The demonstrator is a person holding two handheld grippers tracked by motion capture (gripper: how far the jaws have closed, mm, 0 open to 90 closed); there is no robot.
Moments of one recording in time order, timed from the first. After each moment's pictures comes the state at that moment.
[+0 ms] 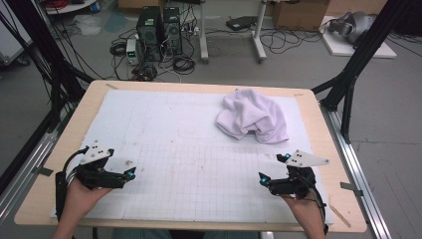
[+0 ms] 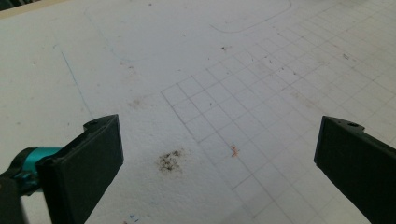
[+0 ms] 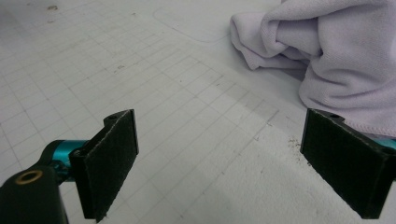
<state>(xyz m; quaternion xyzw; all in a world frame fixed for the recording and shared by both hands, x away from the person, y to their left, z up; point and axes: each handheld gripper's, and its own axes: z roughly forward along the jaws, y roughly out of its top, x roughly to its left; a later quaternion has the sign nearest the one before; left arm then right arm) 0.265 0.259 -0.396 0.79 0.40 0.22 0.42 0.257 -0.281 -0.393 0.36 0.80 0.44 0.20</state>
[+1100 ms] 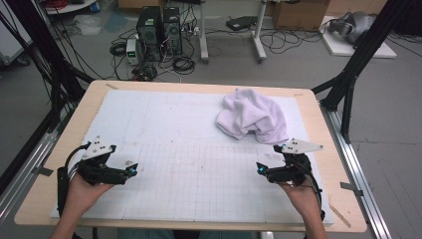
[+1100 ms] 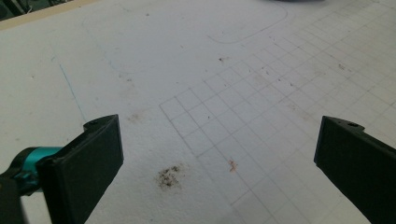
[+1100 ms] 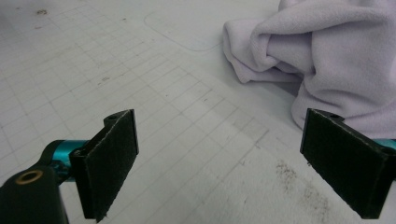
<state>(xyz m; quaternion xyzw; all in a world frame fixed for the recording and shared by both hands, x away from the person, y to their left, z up) 0.274 0.254 -0.388 0.79 0.39 0.22 0.42 0.292 -0.277 -0.388 0.35 0.81 0.44 0.18</state>
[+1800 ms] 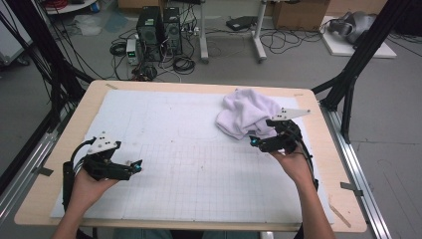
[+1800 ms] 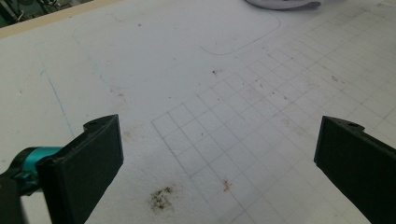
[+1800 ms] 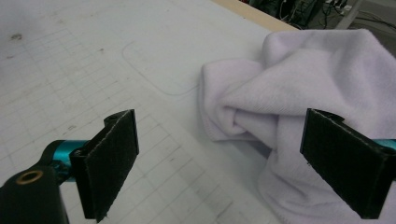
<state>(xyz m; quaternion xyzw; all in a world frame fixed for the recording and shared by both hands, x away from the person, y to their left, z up) 0.284 0.243 -0.382 0.79 0.38 0.21 0.43 0.364 -0.258 -0.351 0.34 0.82 0.42 0.18</state>
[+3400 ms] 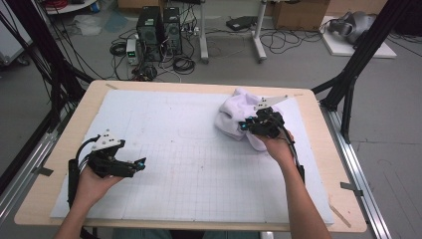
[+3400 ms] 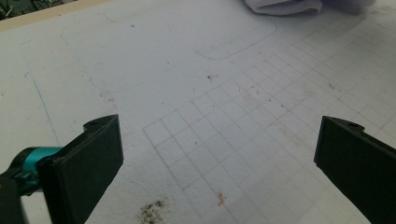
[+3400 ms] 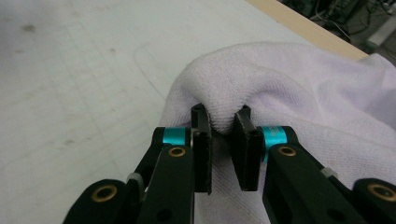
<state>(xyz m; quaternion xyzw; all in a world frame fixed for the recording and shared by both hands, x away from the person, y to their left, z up) 0.292 0.238 -0.385 0.79 0.39 0.20 0.43 0.405 -0.224 -0.355 0.29 0.85 0.42 0.14</state>
